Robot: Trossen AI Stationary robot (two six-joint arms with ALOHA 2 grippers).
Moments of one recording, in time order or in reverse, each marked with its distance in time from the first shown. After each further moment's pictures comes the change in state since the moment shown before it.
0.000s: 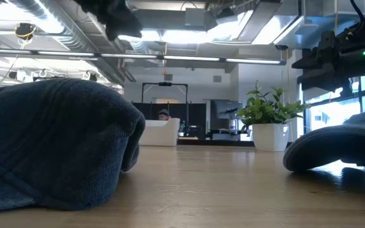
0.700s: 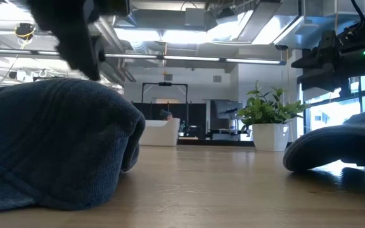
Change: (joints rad) left arm -0.692 0.460 0.000 -0.006 -0.219 -0.622; right arm 0.000 0.000 0.000 0.001 -0.027 -0.004
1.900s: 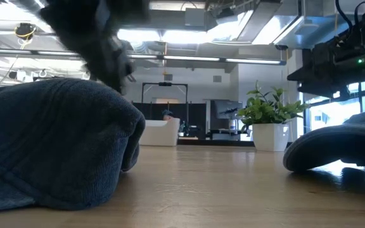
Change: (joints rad) left arm 0.079 0.081 -0.001 0.198 0.159 0.330; right arm 0.000 0.156 0.000 0.000 0.000 -0.017
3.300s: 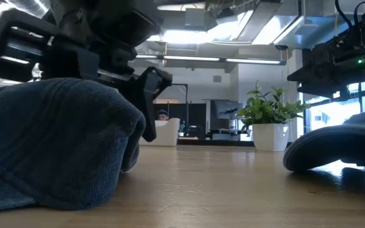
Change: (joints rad) left arm -0.016 0.213 0.001 0.183 0.012 0.535; right arm 0.000 0.002 0.000 0.000 -0.001 -0.005
